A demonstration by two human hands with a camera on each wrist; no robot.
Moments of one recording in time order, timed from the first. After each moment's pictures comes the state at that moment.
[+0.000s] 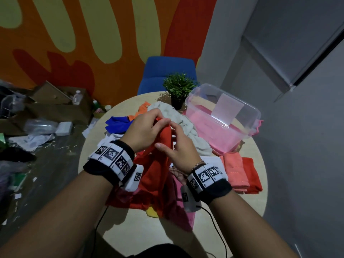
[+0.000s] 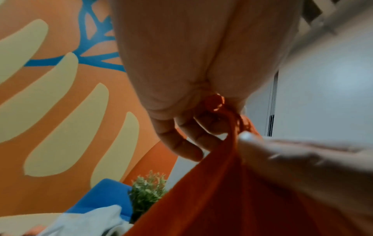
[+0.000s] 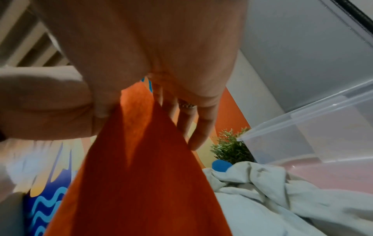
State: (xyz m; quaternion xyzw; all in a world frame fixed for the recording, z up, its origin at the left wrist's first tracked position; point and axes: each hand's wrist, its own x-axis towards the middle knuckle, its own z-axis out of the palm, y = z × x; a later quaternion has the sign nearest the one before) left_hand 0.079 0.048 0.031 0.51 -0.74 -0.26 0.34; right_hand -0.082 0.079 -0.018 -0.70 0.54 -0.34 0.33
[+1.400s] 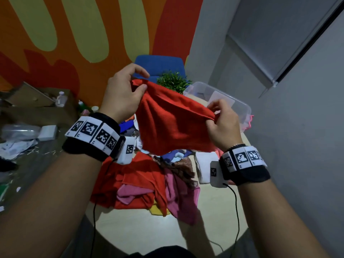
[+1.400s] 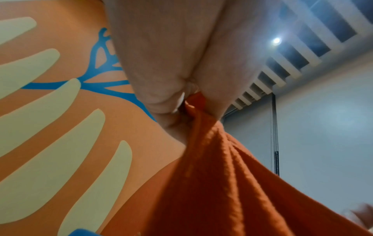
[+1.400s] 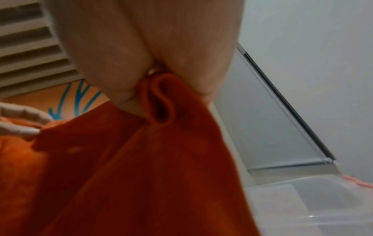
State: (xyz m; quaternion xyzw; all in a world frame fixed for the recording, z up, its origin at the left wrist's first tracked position) left_hand 0.132 0.013 0.092 0.51 -0.69 -0.20 0.47; right_hand -0.135 0.076 0.058 -0.64 0.65 -0.41 0.07
